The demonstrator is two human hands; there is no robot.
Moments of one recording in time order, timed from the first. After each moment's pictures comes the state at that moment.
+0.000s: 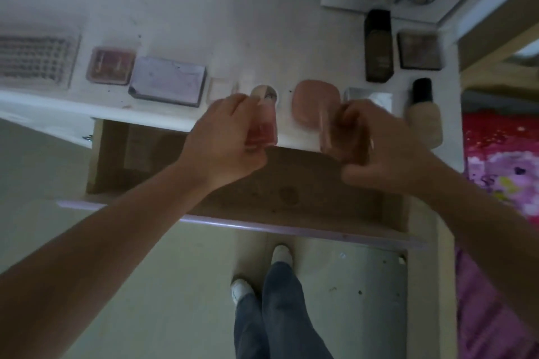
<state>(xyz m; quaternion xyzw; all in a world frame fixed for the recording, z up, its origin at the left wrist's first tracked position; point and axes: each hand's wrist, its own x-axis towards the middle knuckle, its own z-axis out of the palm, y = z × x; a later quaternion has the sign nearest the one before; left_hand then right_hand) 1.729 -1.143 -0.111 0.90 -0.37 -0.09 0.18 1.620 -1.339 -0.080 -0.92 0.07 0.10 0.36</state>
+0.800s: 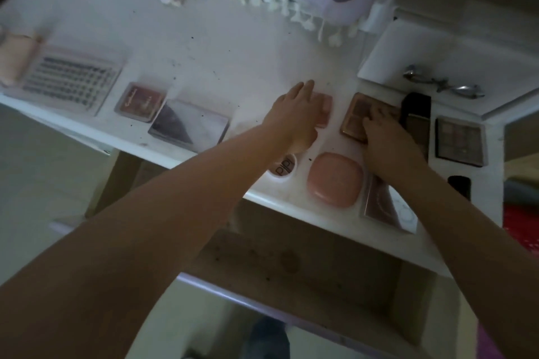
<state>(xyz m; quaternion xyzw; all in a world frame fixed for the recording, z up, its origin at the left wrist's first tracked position) 1.833 -1.263 -0.141 0.92 -0.34 -0.17 0.09 1.755 -1.411 -0.147 -0.99 0.09 0.11 0.06</state>
